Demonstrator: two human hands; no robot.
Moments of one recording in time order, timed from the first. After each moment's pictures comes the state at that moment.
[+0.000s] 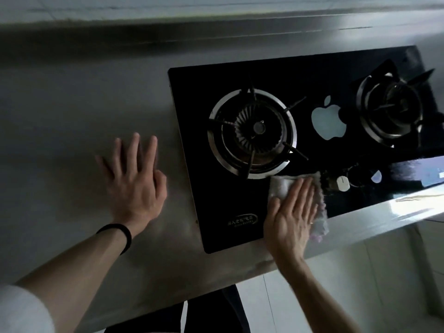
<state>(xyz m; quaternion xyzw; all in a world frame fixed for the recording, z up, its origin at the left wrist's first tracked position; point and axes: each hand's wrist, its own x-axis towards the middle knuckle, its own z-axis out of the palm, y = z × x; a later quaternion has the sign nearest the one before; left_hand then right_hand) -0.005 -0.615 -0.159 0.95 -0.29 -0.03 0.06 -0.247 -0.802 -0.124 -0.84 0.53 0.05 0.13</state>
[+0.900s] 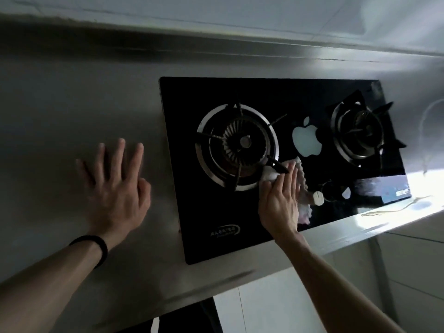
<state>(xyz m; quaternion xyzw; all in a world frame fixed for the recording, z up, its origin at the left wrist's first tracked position) -0.006 -0.613 -0.168 0.95 -0.31 0.00 0.07 -0.216 -0.876 -0.117 -0.86 0.49 0.05 0.16</state>
